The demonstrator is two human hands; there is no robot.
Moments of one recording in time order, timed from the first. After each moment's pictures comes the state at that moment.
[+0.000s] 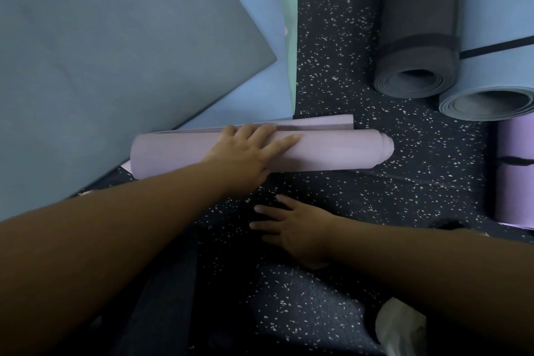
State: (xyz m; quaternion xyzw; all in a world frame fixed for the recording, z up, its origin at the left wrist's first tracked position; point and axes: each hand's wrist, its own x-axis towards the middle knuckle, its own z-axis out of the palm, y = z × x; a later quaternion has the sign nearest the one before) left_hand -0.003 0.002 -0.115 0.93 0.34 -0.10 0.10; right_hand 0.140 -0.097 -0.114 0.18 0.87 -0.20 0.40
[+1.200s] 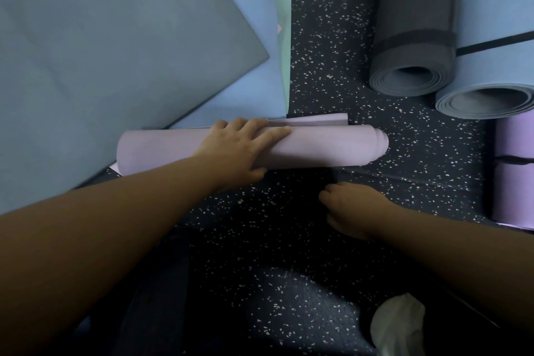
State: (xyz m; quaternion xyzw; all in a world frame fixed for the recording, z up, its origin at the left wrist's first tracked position) left_hand 0.003 0.013 -0.118 0.91 0.37 -0.11 0.13; right_hand 0.226 -0.090 -0.107 0.48 0.79 -0.23 0.31
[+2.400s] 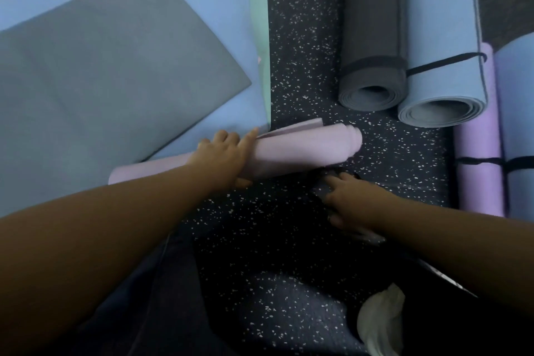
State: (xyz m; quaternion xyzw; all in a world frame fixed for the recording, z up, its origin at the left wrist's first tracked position) left_hand 0.015 0.013 -0.079 0.88 0.40 -0.21 0.09; right_hand 0.246 -0.090 -0.058 0.51 0.77 -0.22 0.32
